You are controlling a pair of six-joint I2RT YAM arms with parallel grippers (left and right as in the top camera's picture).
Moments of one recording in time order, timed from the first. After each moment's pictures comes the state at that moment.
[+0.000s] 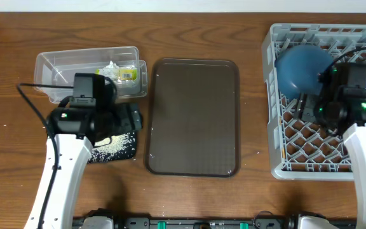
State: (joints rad) left arm -0.07 1.26 1.08 -1.03 0.23 -0.31; right arm -0.14 1.35 1.16 -0.98 -0.08 0.13
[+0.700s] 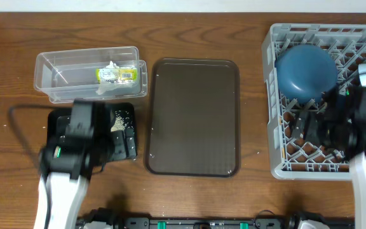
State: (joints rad) left arm -0.10 0.92 0.95 -1.14 0.06 -0.27; right arm -0.19 1.05 1.00 -1.01 -0.17 0.10
